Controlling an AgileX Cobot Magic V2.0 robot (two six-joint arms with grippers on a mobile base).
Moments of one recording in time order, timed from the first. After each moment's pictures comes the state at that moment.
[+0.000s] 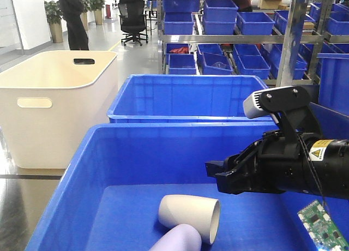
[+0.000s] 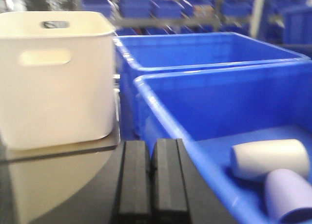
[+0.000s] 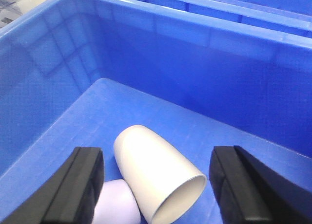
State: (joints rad) left arm -0.24 0.48 -0.53 -0.14 0.20 0.01; right arm 0.43 1.26 -1.15 0.32 0.48 -0.23
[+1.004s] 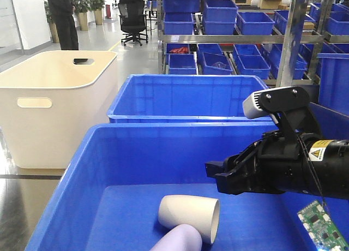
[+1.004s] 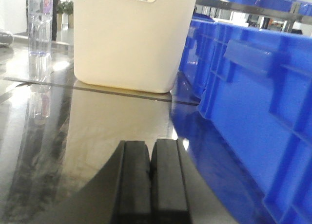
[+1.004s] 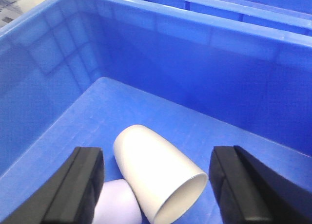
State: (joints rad) left arm -0.03 -0.01 0.03 -0.06 0.05 -0.17; right arm 0.43 1.26 -1.15 0.32 0.49 -0.23
